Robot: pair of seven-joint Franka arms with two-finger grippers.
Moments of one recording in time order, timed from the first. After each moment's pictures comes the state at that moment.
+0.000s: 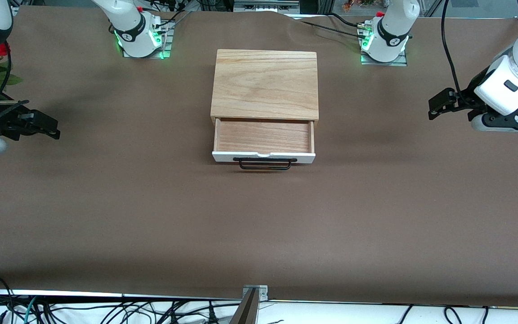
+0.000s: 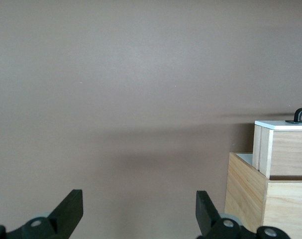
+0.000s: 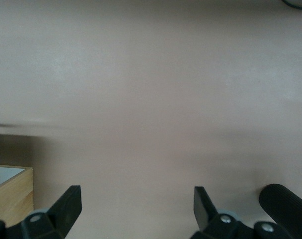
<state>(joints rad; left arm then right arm) -0.02 0.07 -0.11 -1.52 -0.02 1.53 -0.13 -0.02 0.19 0.07 -1.41 -0.03 1.59 0.00</state>
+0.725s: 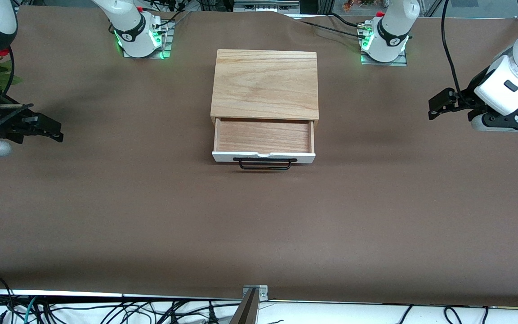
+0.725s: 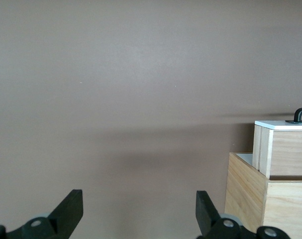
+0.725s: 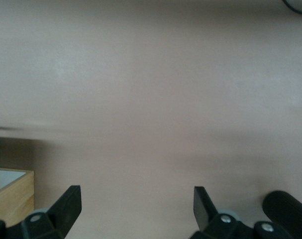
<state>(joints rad) -0.02 0.07 -0.11 -1.52 -0.02 1.53 -0.13 -0.01 0.21 0.08 -1.41 -0.02 1.63 0.00</state>
